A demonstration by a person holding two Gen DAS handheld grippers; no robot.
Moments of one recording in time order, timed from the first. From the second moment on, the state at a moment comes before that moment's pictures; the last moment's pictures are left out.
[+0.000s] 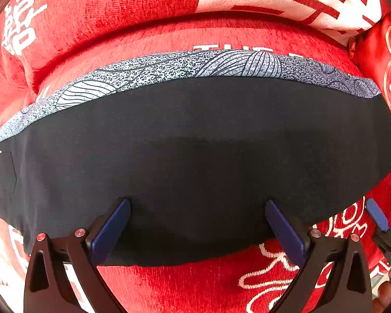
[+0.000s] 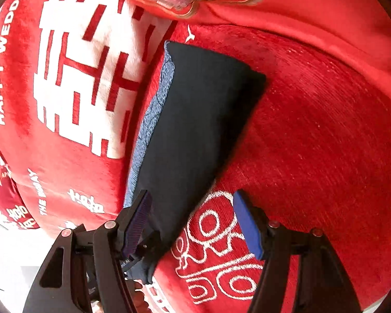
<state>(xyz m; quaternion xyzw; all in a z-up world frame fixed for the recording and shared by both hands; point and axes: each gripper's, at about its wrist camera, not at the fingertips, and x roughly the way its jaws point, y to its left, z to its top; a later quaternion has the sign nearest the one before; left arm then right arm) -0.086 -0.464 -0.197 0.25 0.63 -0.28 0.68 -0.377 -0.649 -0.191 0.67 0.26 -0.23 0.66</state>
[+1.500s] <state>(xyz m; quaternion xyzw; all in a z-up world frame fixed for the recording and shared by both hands) -0.127 -0.469 -0.176 0.18 0.54 -0.43 0.70 -0.228 -0.595 -0.064 0.39 0.39 -0.19 0.81</state>
